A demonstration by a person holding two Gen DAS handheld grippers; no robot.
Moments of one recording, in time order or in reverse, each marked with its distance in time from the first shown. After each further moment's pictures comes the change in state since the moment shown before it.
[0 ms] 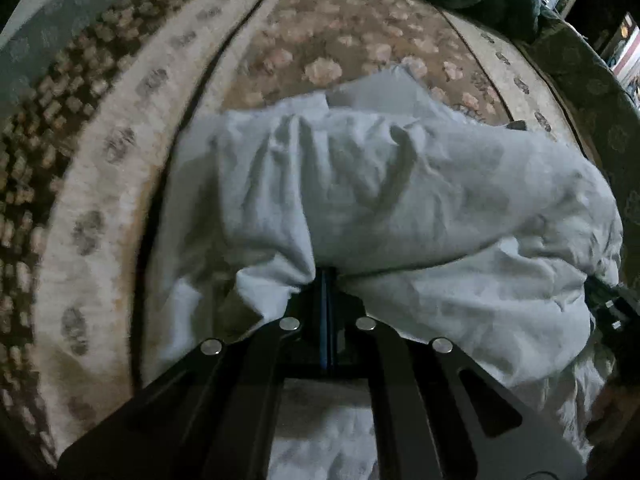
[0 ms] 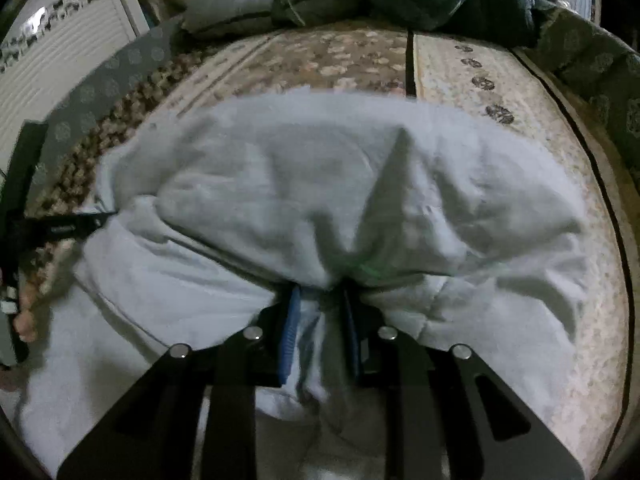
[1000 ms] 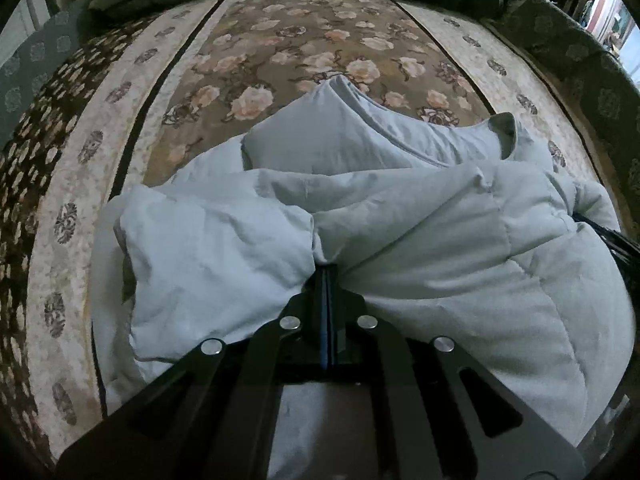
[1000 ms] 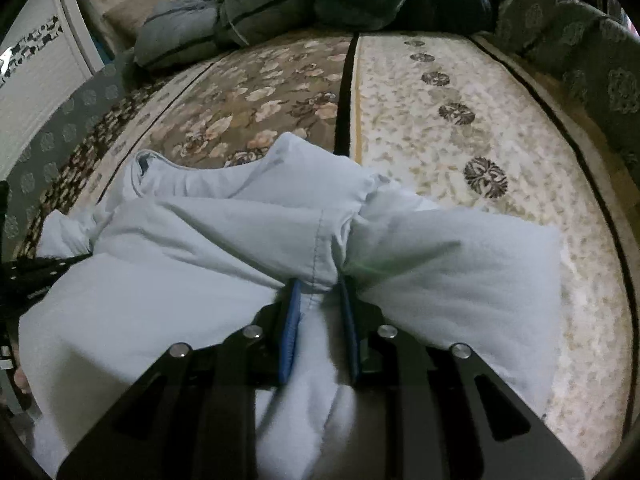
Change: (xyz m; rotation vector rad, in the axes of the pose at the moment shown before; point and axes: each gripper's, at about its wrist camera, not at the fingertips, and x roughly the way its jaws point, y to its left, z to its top) left arm 0.060 -0.049 0.039 0.140 -0.028 -0.031; right arm 0.064 -0.061 0.030 0.108 -0.016 -0.083
